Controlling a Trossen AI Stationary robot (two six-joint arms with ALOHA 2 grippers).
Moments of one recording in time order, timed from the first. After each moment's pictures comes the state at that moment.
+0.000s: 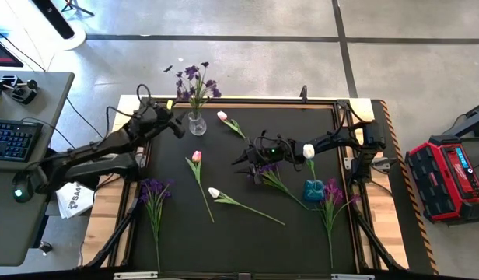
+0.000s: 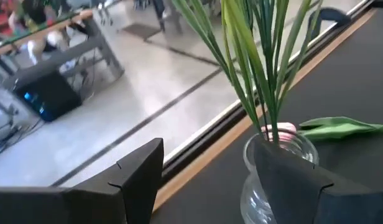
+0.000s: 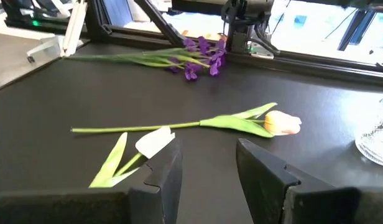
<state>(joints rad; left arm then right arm) 0.59 0.72 0.38 -0.01 -0.40 0.17 -0.11 1.83 0.86 0.65 -0.34 -0.19</state>
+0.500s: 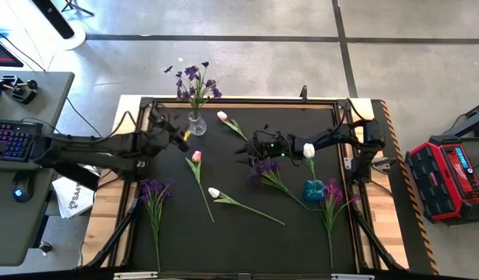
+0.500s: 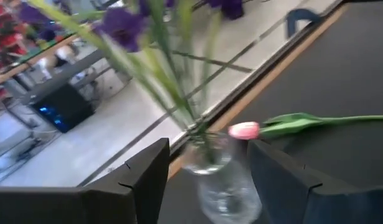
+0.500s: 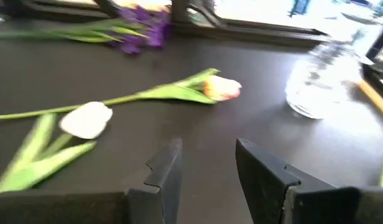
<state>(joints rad) 0.05 0.80 0.51 -0.22 -0.91 -0.03 -0.17 1.83 0.86 0.57 -0.18 -0.18</state>
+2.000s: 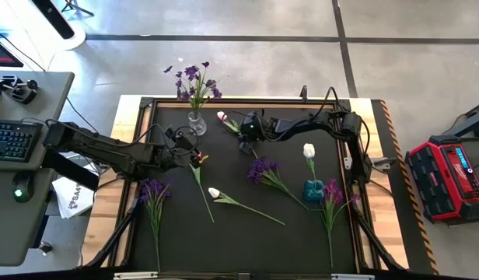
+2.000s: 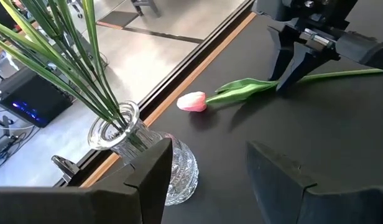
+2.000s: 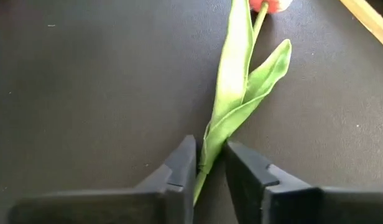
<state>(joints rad) -0.09 1.11 0.51 -0.15 -0.93 -0.21 -0.36 2.08 1.18 0.06 0.05 0.00</state>
